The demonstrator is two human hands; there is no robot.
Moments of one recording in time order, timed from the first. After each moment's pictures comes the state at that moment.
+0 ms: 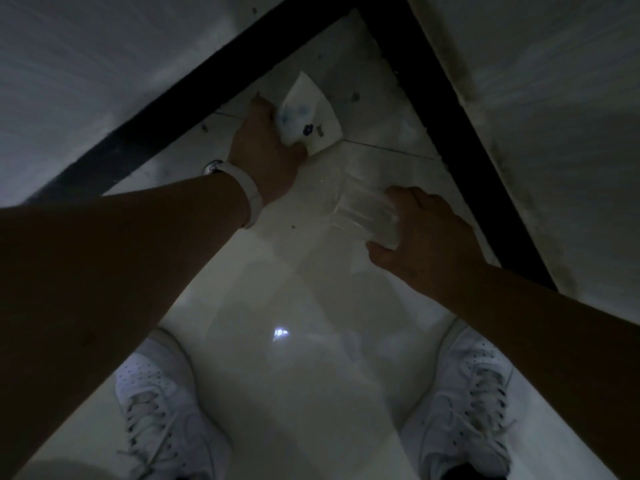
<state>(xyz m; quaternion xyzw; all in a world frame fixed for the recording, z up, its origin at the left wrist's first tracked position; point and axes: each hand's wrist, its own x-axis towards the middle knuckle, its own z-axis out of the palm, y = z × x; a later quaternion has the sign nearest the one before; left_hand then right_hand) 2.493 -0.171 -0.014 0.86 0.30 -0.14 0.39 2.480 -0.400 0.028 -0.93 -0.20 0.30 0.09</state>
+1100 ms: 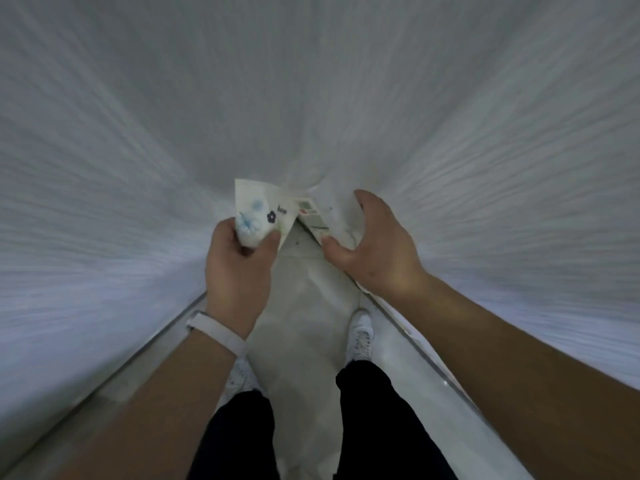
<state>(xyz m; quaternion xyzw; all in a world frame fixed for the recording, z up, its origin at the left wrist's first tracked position) 2.463 -0.190 0.665 0.74 0.35 0.07 0.58 2.525 -0.361 0.684 -0.93 -0.05 0.18 0.32</state>
